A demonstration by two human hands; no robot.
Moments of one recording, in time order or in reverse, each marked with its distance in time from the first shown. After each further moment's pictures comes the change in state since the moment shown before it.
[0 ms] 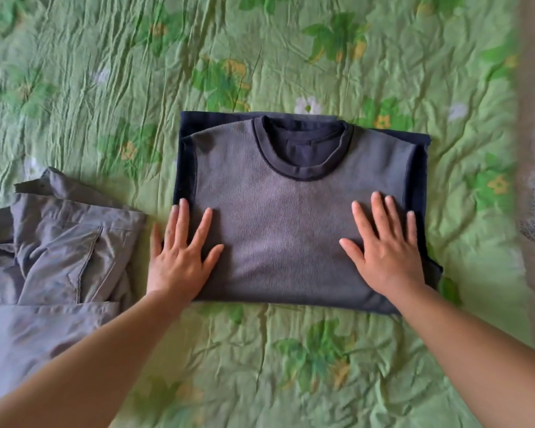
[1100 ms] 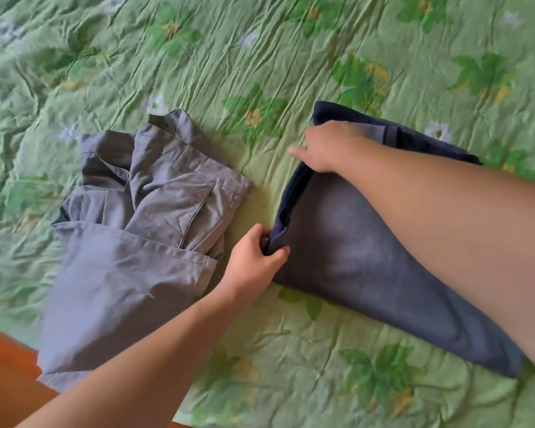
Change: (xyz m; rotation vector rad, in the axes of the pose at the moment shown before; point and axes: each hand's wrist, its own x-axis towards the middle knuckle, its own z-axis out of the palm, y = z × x) left_hand -0.045 -0.016 -0.020 -1.087 0.012 -0.483; right_hand 0.202 -0.302 -0.127 -0.245 -0.340 -0.290
